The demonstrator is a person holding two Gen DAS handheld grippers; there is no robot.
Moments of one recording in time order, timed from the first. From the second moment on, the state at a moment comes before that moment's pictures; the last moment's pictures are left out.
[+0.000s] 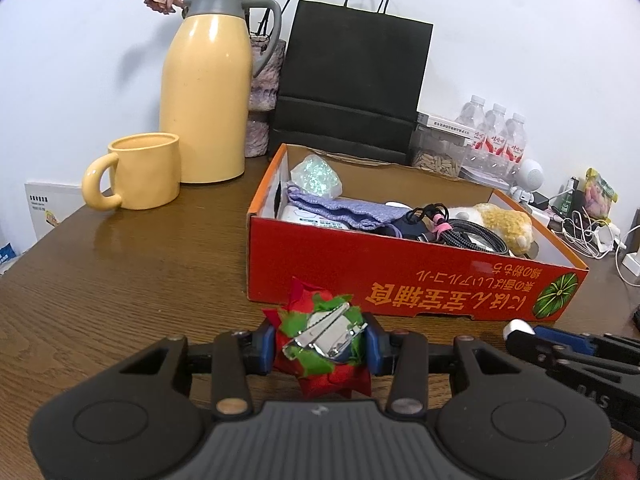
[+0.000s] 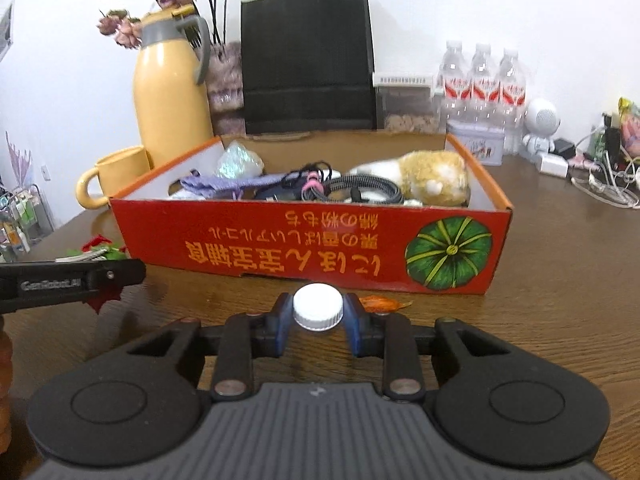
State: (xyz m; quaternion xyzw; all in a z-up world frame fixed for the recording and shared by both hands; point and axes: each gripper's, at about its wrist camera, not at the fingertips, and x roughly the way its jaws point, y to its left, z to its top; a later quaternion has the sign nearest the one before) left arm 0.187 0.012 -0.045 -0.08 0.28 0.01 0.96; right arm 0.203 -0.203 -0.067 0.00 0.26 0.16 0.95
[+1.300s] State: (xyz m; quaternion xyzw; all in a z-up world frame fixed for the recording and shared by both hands) left arm 0.236 -0.020 0.024 -0.07 0.19 0.00 0.98; right arm 0.241 -0.196 -0.012 -0.01 0.13 0.17 0.98
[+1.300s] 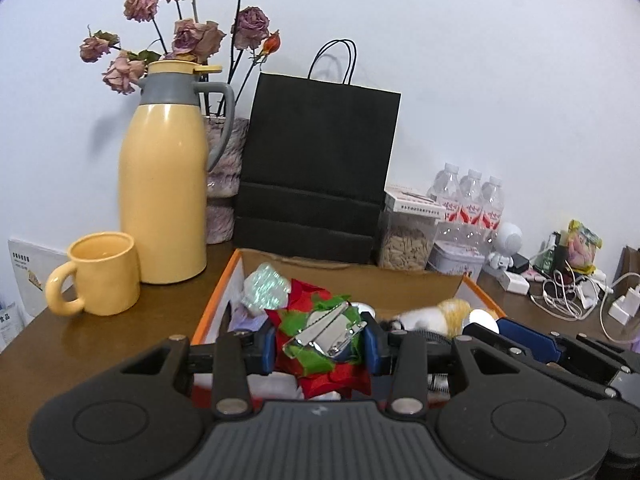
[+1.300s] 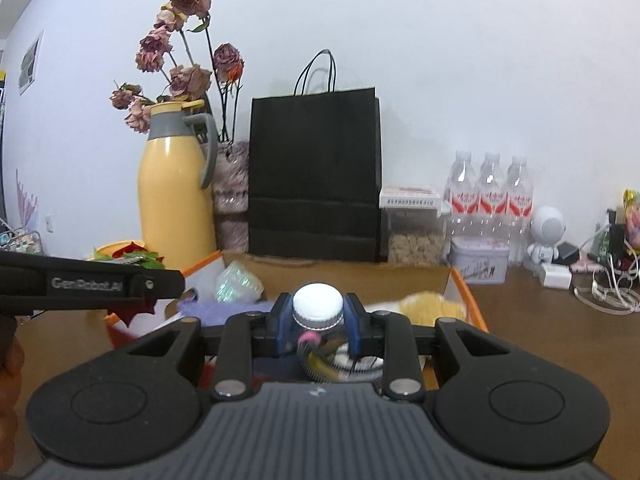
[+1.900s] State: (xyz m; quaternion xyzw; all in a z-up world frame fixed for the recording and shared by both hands) left arm 0.317 -0.017 0.007 -0.08 0.21 0.02 0.98; right arm 0.308 -0.205 -0.031 0.00 0.14 0.16 0.98
